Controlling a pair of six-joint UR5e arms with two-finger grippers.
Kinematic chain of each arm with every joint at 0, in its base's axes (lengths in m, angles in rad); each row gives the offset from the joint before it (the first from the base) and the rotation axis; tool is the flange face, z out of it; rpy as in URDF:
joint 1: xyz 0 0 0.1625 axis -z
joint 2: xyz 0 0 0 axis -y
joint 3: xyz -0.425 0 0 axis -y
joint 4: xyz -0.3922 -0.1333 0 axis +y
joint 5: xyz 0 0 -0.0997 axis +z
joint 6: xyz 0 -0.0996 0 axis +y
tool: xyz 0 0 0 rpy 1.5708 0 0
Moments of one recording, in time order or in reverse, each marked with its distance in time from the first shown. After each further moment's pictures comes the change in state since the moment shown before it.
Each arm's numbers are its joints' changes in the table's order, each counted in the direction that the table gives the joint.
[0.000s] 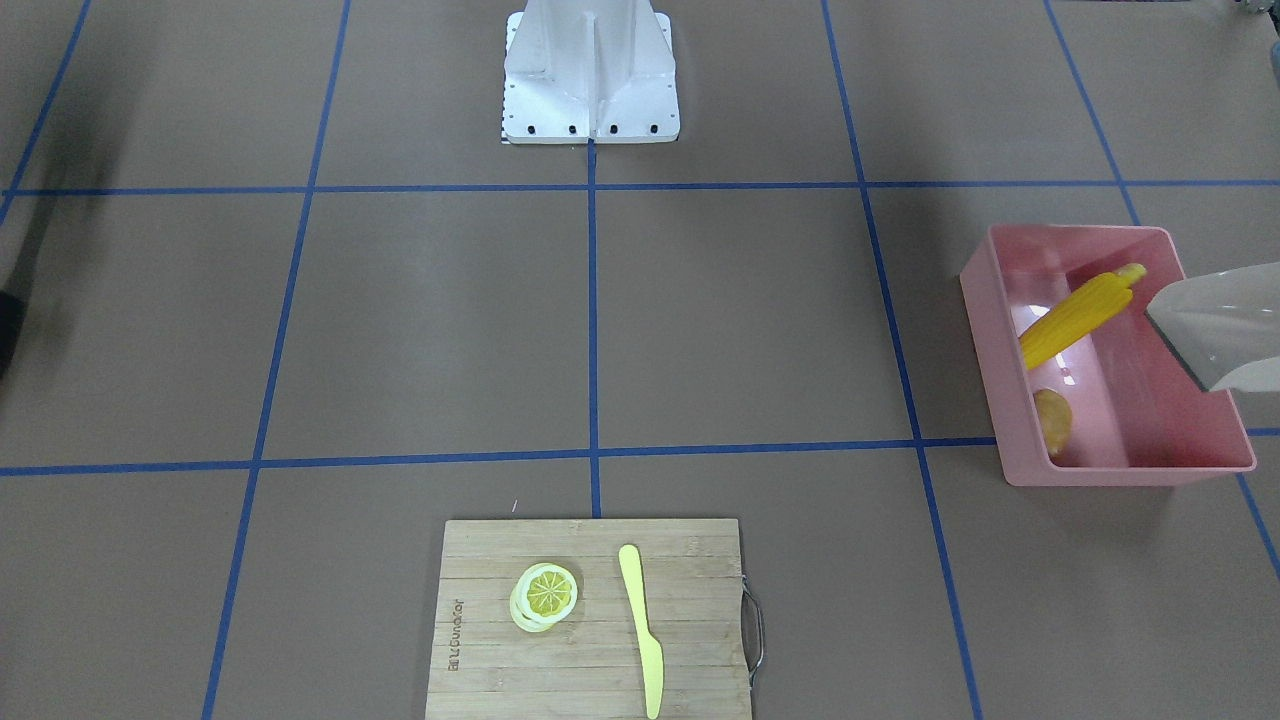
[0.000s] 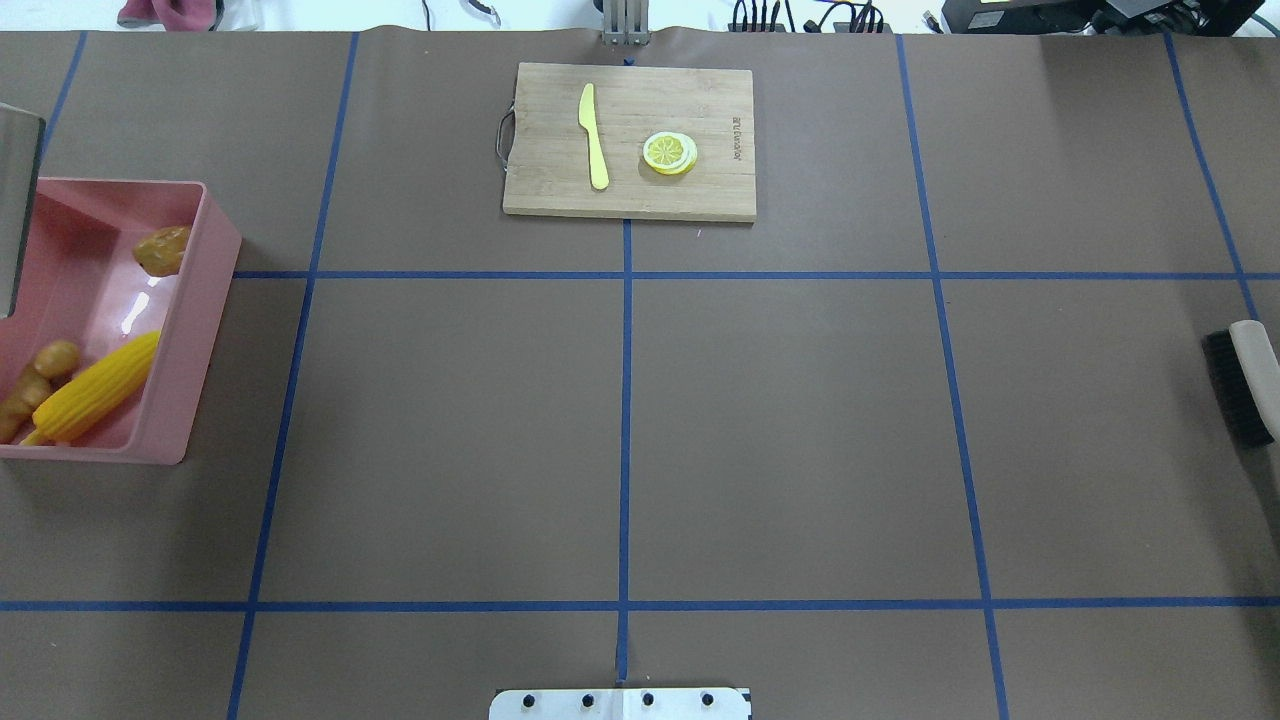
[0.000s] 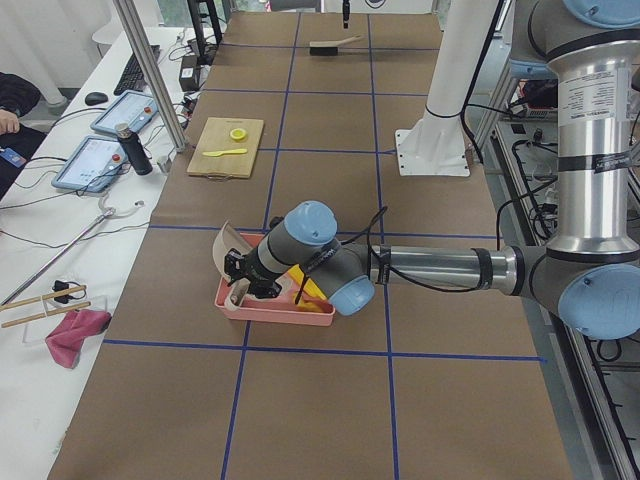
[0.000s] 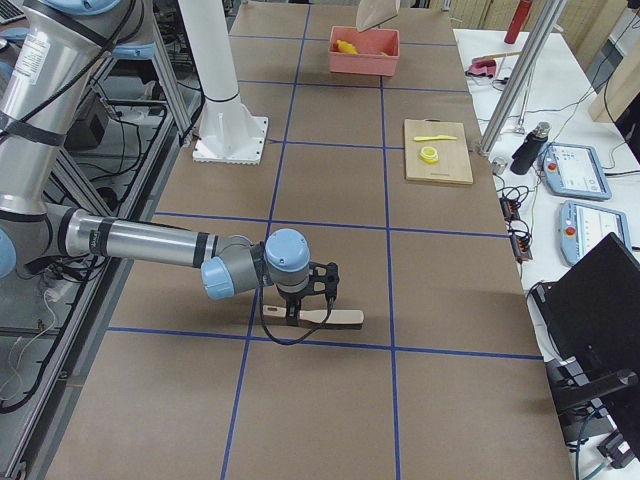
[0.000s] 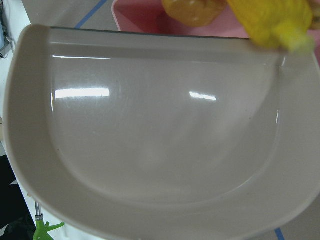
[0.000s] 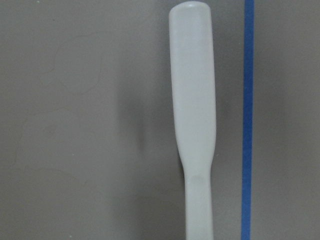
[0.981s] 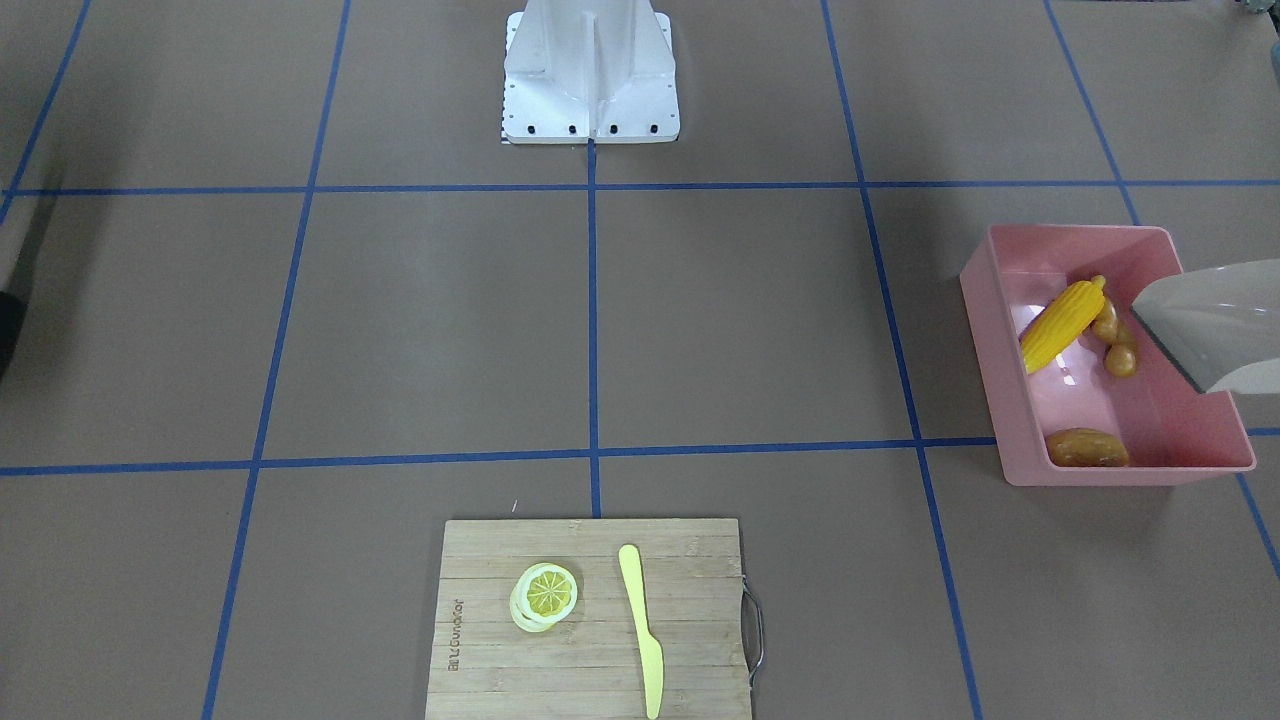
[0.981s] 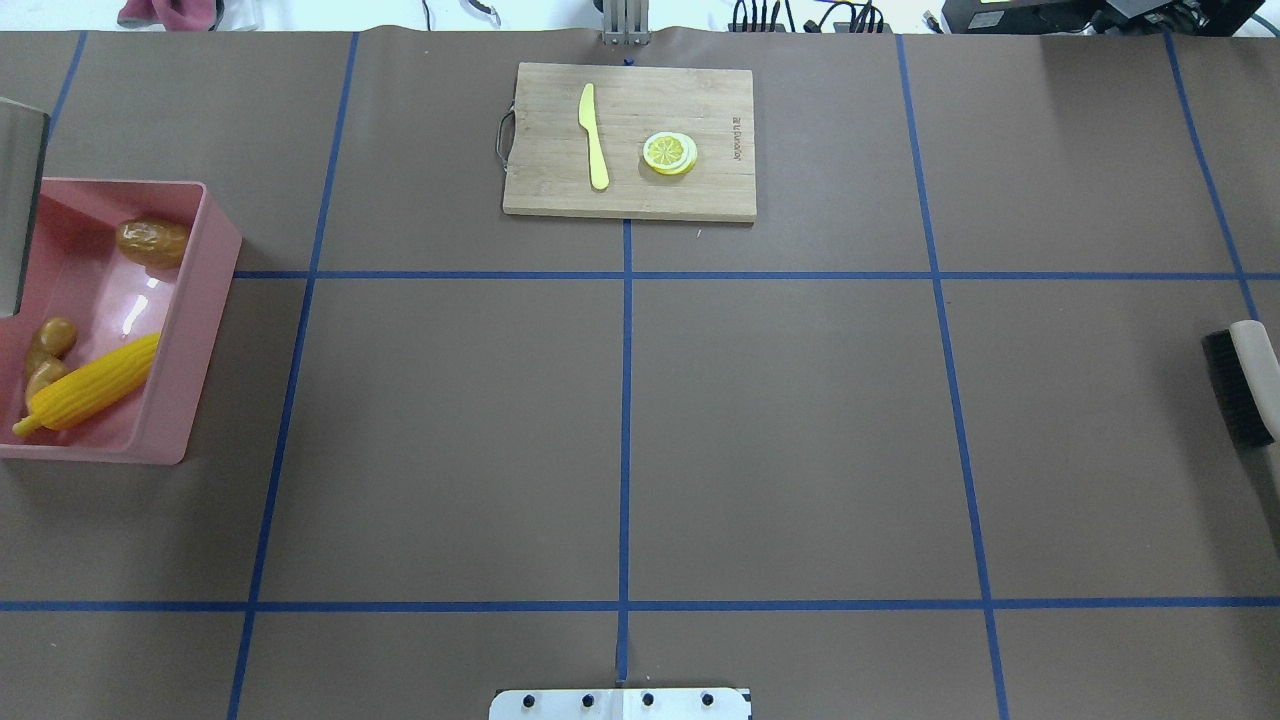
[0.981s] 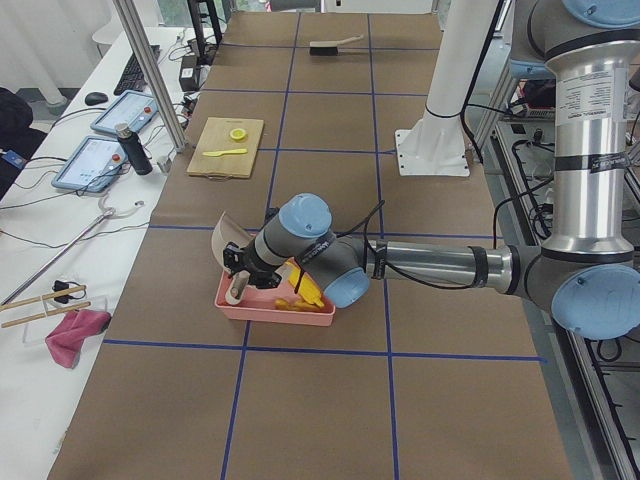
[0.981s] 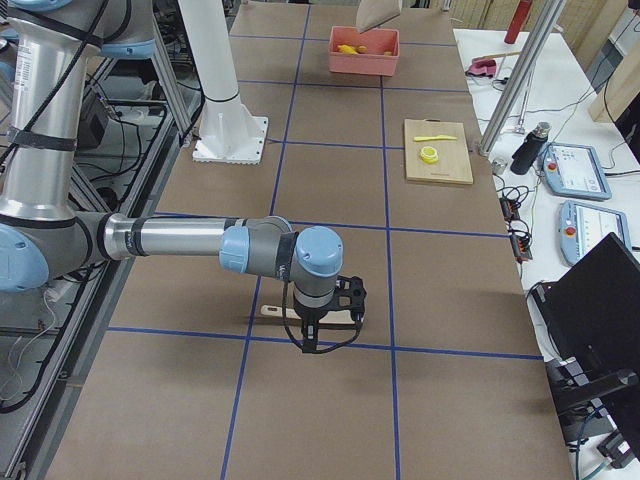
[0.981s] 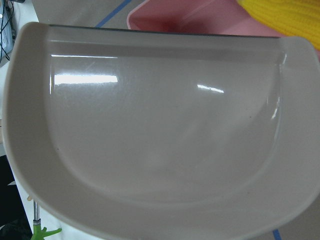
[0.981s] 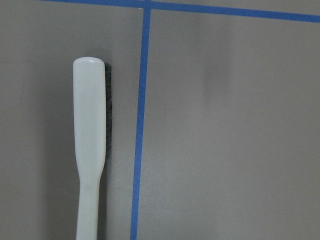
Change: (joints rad) left arm -0.022 -0.024 -0.020 -0.049 0.063 0.129; right arm -0.191 0.170 0.015 0.518 0.149 0.402
